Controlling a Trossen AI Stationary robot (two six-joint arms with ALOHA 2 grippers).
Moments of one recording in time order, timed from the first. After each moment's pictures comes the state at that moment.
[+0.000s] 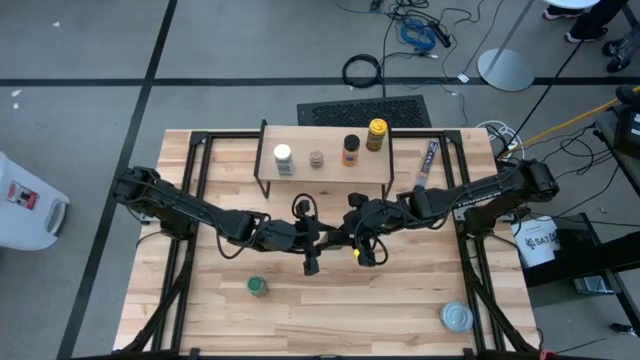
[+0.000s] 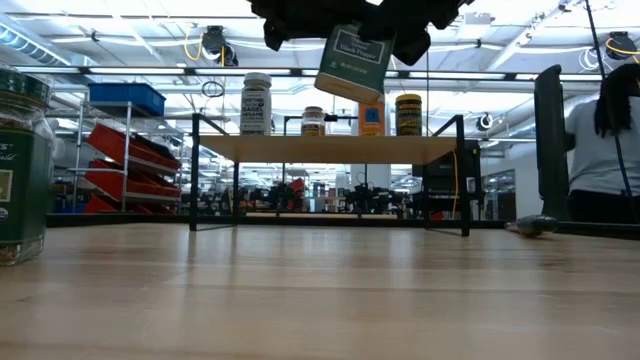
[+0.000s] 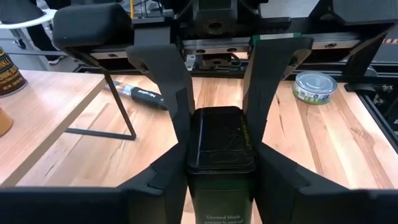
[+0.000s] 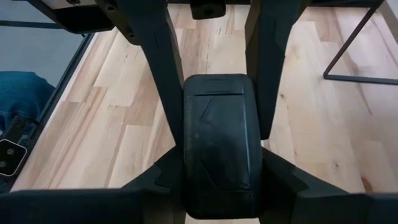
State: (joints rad) left arm -0.28 1.57 1.05 0.17 -0.40 -0.10; right arm 0.18 1.46 1.11 -0.29 0.04 0.11
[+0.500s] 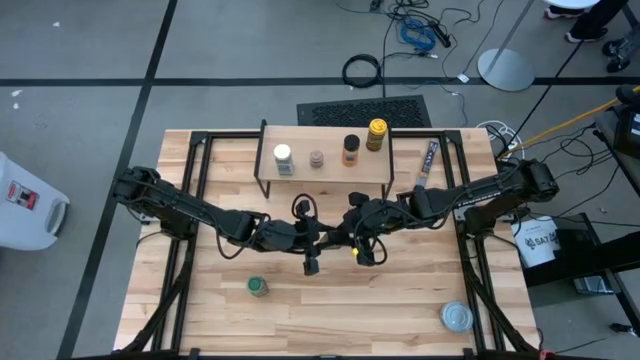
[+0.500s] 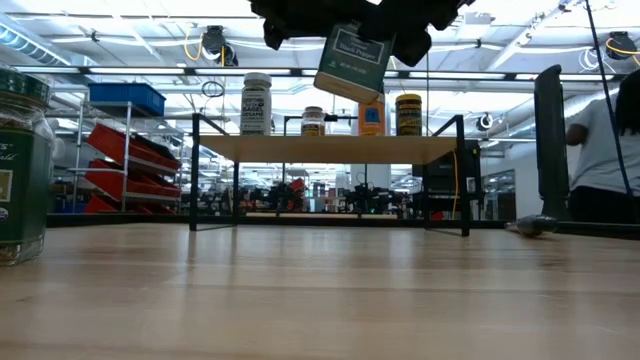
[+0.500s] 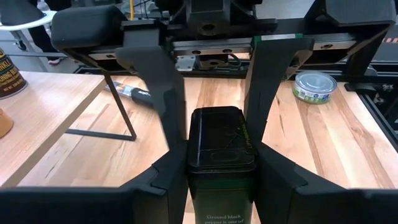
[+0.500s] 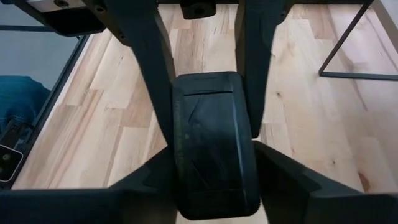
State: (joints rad) left arm -0.28 1.57 1.05 0.17 -0.40 -0.09; right arm 0.19 1.46 1.11 -0.29 0.06 0.13
